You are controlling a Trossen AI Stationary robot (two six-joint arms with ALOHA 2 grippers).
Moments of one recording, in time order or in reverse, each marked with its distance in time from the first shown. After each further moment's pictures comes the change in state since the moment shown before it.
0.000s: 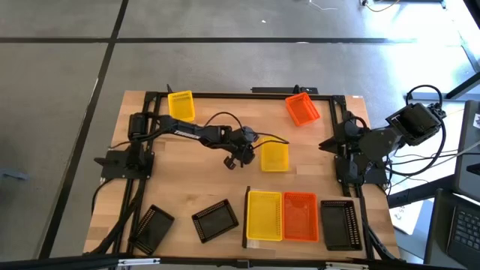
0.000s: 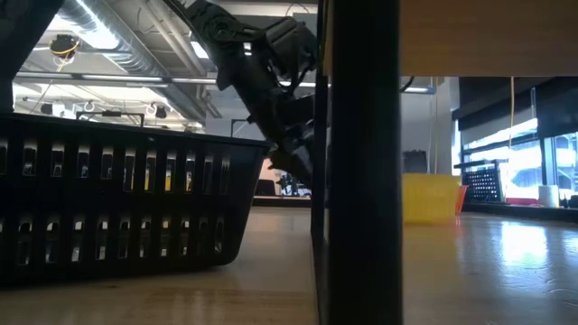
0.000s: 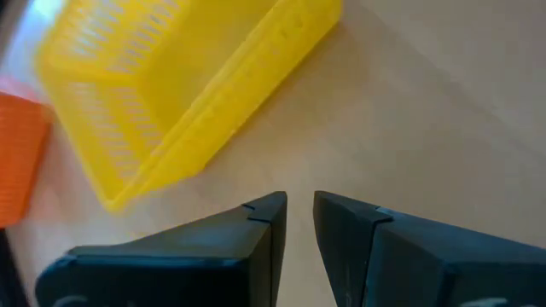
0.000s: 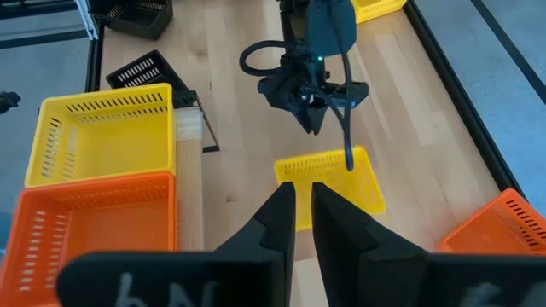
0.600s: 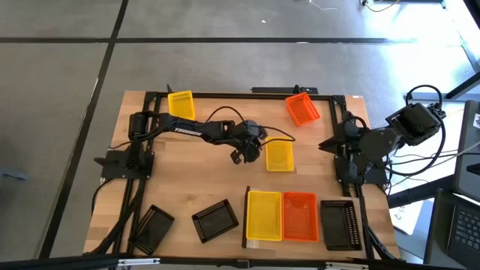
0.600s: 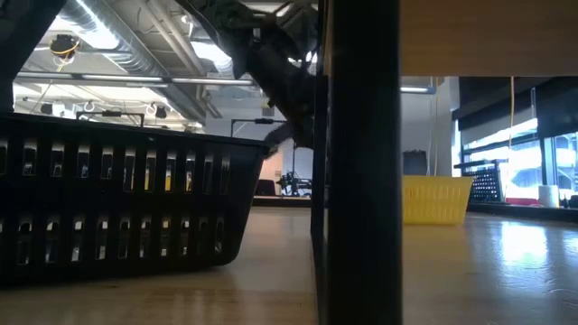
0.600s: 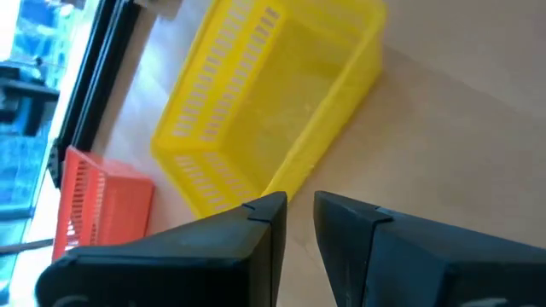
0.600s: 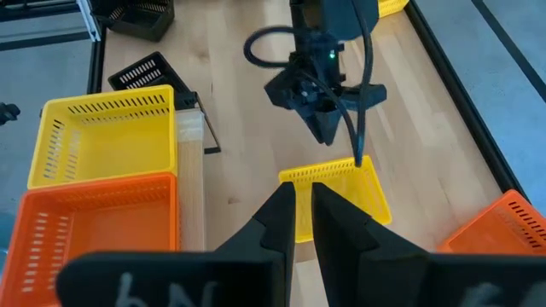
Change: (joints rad) left arm 0.012 0.011 0.106 0.028 0.045 0.200; right arm 0.000 0.000 0.000 0.006 -0.001 -0.001
